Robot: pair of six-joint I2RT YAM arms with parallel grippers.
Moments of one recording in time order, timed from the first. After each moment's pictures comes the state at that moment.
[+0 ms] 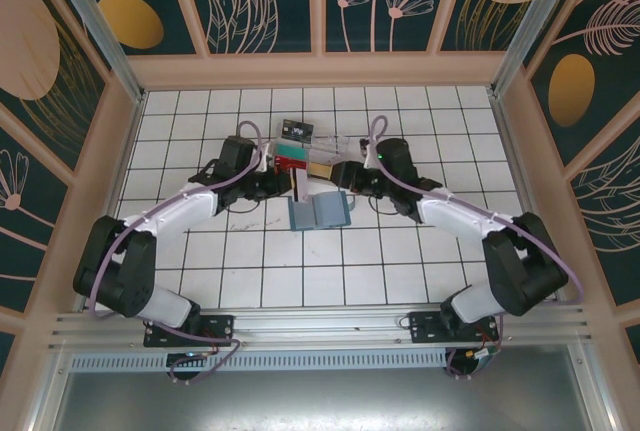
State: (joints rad) left arm -0.42 1.48 0.88 -0.14 0.52 -0.65; right arm 0.52 1.44 0.78 0.16 -0.47 0.77
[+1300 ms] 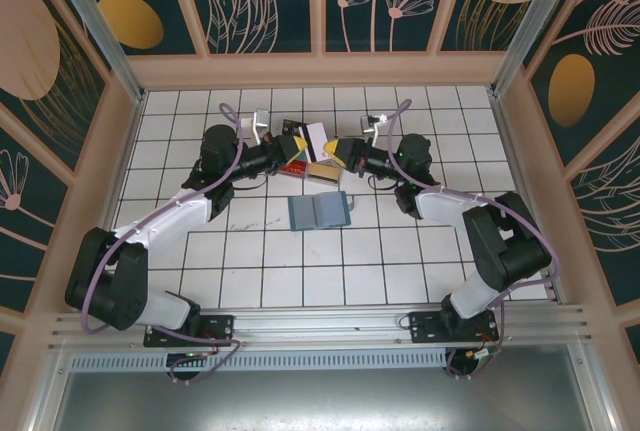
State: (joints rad) left arm -0.41 1.42 0.83 0.46 0.70 -1.15; right arm 0.45 1.60 0.76 0.96 -0.84 1.32
